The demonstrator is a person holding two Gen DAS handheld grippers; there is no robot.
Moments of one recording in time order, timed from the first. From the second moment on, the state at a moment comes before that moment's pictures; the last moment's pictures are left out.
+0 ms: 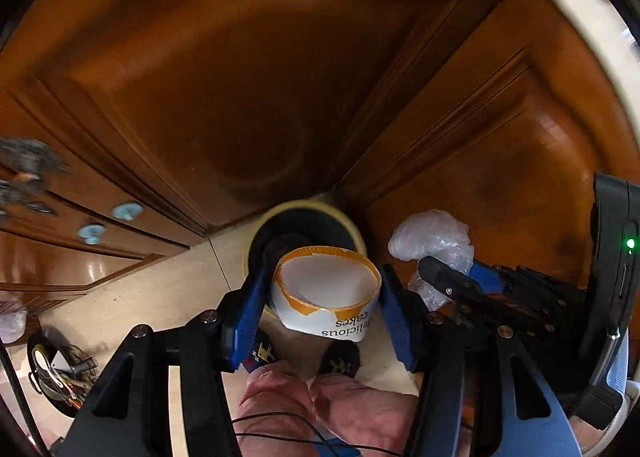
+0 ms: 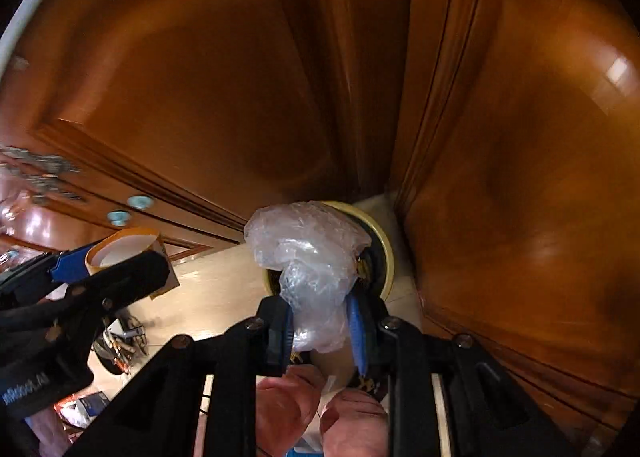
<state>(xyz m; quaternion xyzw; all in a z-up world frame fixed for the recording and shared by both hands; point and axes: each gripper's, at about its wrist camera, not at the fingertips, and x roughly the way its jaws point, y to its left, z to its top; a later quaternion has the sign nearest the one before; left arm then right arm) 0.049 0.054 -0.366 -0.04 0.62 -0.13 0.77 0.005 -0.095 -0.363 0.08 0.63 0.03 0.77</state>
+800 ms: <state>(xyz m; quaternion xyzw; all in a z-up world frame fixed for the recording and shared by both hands) 0.085 0.055 -0.522 -0.04 0.66 -0.17 0.73 0.032 -0.100 -0.516 0.12 0.66 0.02 0.74</state>
